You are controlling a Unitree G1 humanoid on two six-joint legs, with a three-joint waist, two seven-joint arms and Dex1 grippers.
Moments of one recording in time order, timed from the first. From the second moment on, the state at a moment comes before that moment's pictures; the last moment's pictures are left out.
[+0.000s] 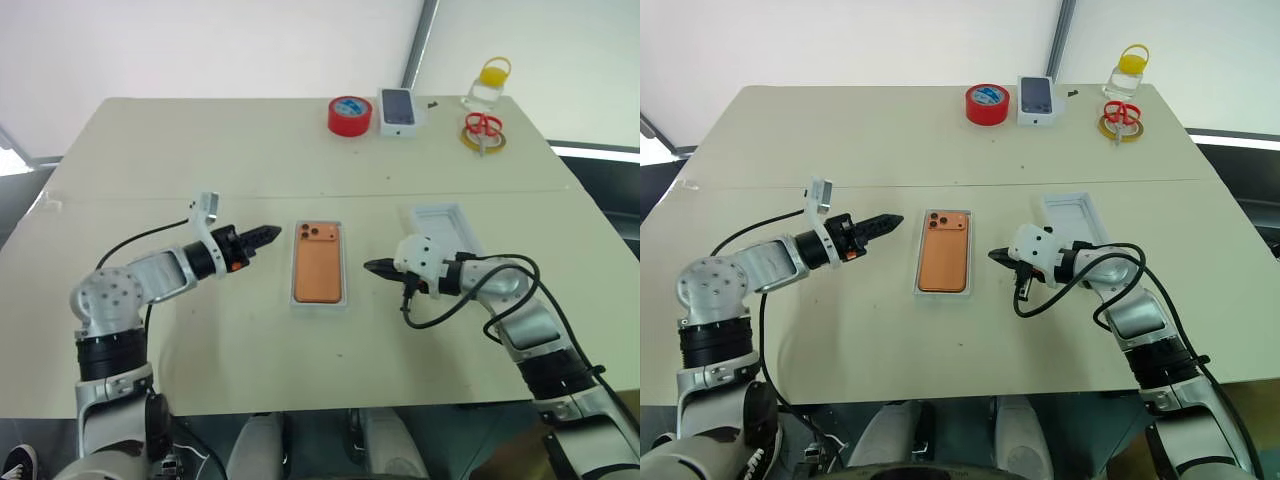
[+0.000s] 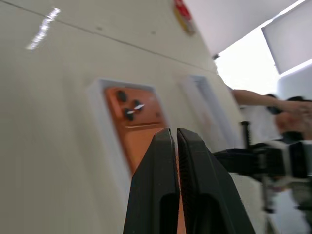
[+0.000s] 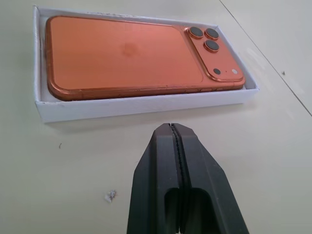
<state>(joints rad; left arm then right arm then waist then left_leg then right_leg) -0.48 0.46 0.22 -0.05 -0.93 1.09 -0.37 -0.40 -0.61 0.18 0.04 0.08 0.06 0.96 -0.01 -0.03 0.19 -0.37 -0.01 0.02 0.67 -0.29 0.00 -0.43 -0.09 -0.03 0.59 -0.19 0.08</state>
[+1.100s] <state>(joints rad) -0.55 0.22 -0.33 0.19 -0.14 0.45 -0.79 -0.36 -0.70 0.15 0.12 -0.07 0.08 0.87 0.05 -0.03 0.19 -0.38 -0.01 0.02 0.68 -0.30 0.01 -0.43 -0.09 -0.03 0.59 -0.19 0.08</state>
